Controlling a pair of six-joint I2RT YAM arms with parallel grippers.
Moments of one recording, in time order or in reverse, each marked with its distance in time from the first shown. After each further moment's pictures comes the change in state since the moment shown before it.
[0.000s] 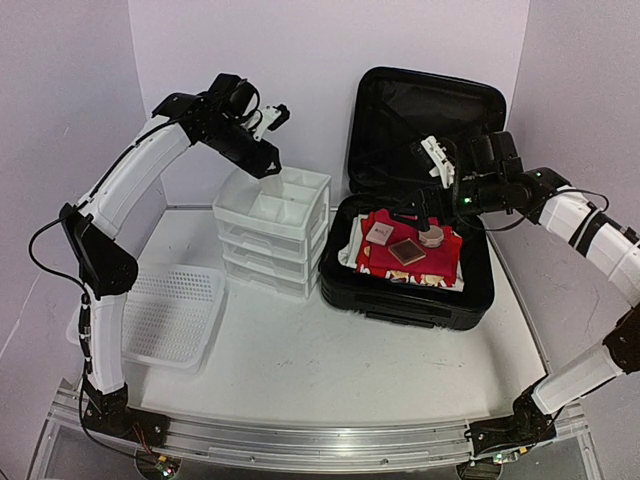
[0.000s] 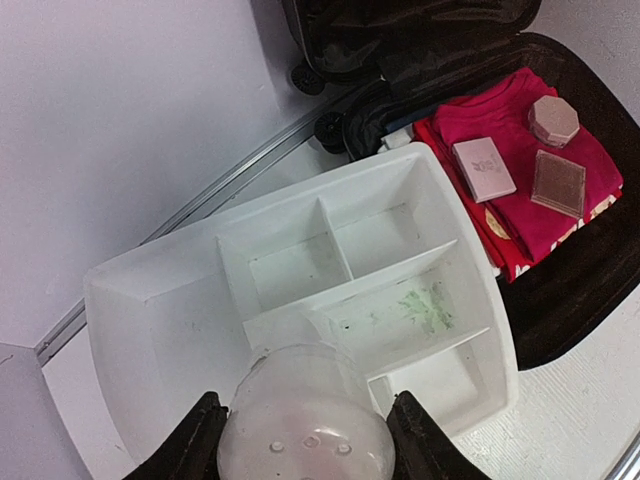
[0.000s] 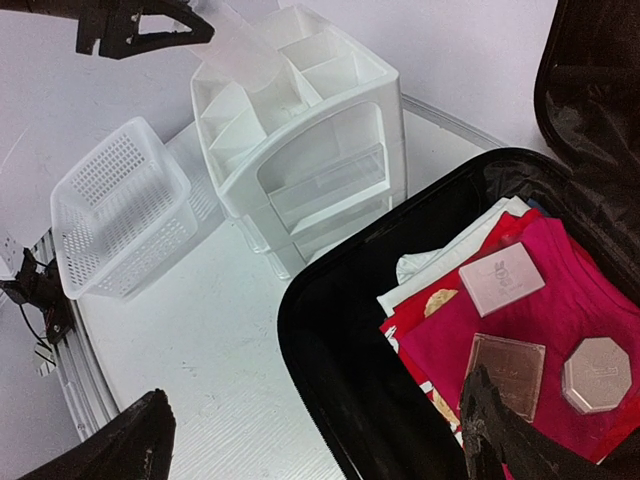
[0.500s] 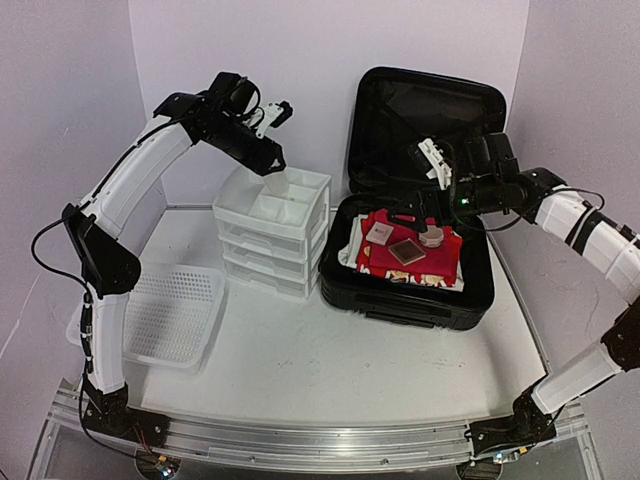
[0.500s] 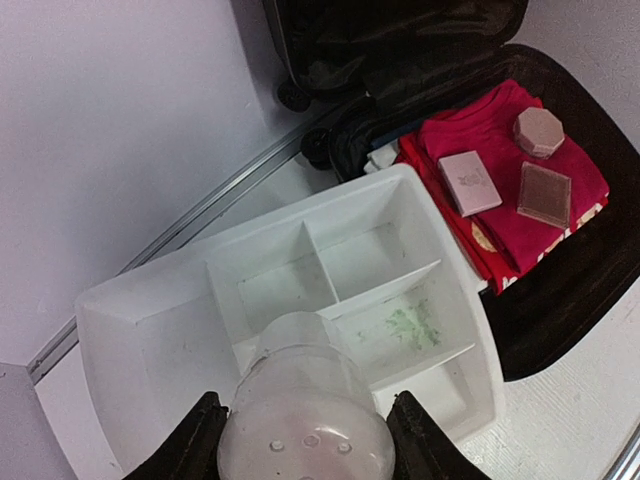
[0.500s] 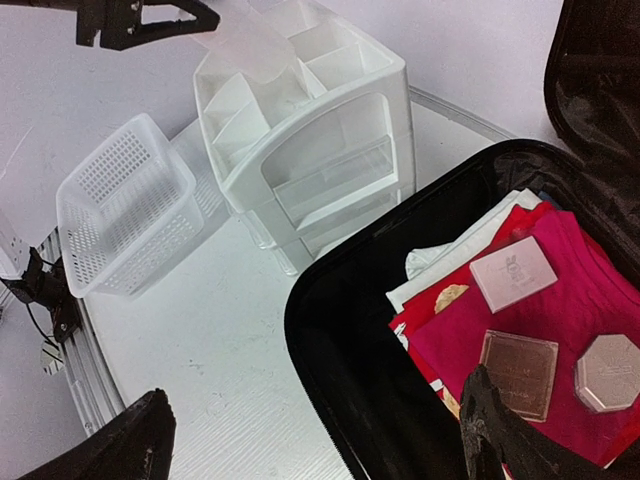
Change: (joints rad) left arm 0.000 0.021 0.033 0.011 0.033 0.009; right arm 0.000 0.017 0.000 0.000 -0.020 0.014
